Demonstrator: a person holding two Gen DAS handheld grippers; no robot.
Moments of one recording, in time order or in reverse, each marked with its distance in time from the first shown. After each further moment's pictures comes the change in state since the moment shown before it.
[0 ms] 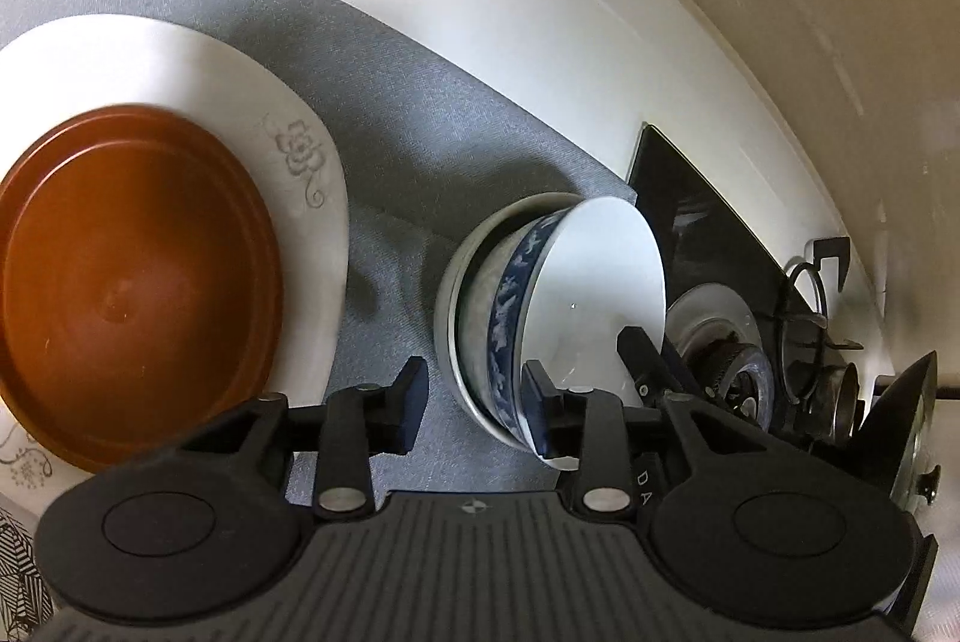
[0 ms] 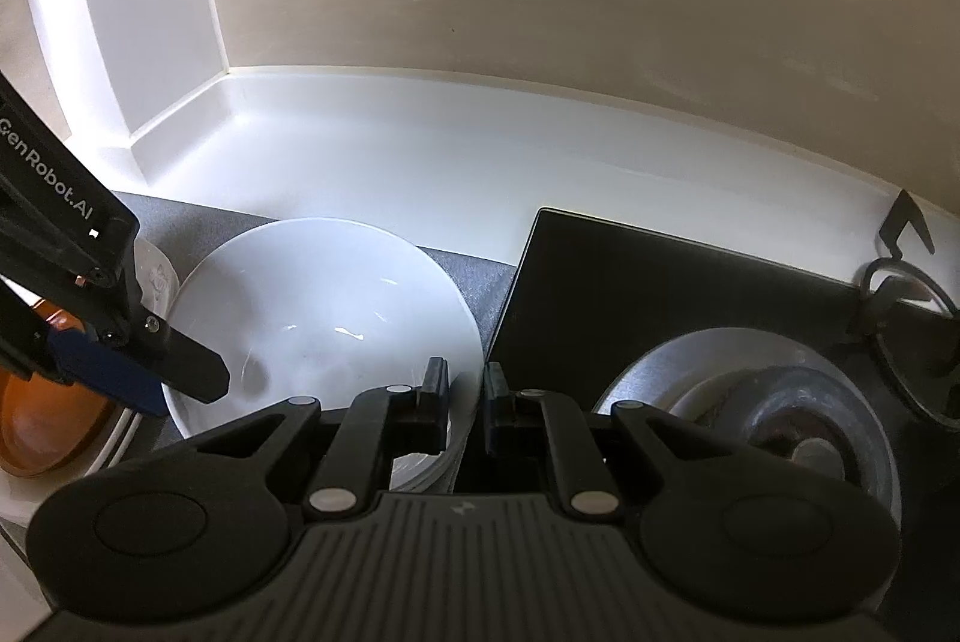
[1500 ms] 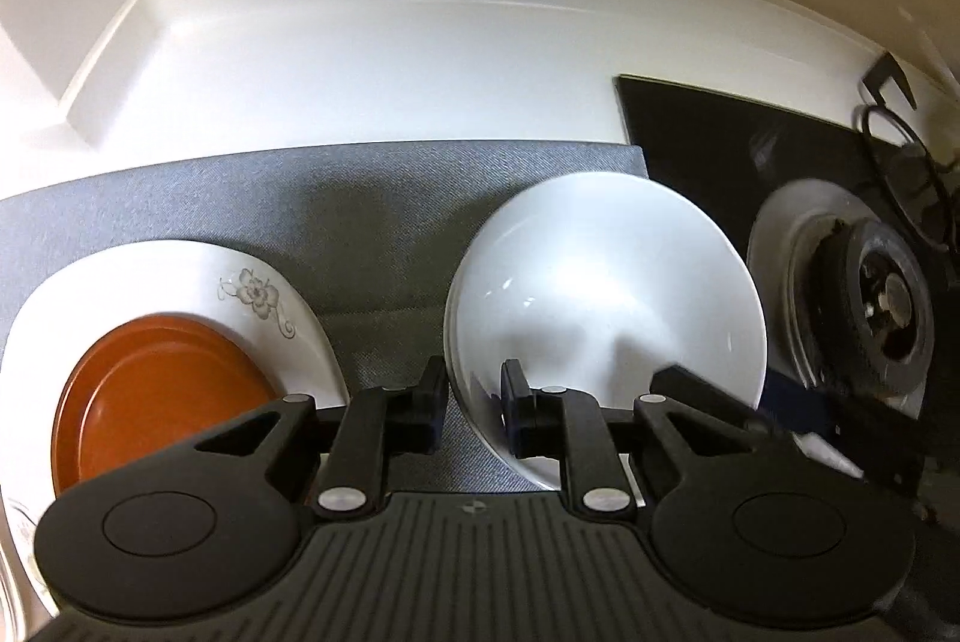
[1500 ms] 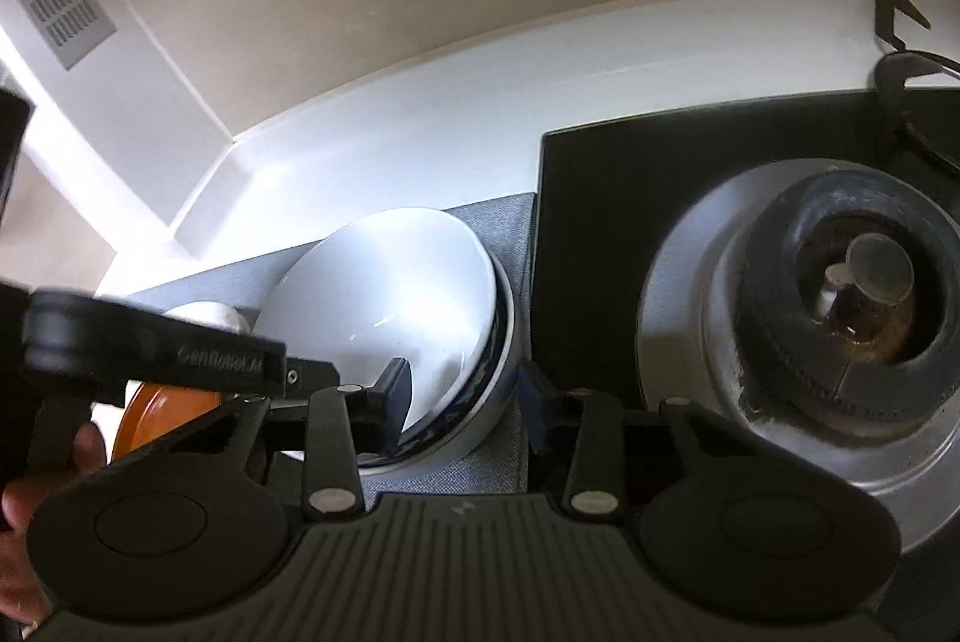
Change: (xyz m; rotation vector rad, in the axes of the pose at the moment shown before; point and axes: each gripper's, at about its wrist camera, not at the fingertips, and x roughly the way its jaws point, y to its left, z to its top) left arm 0.026 -0.051 -0.026 0.524 -0.183 0.291; right arm -0.007 -0.026 -0.028 0.377 0.030 0.181
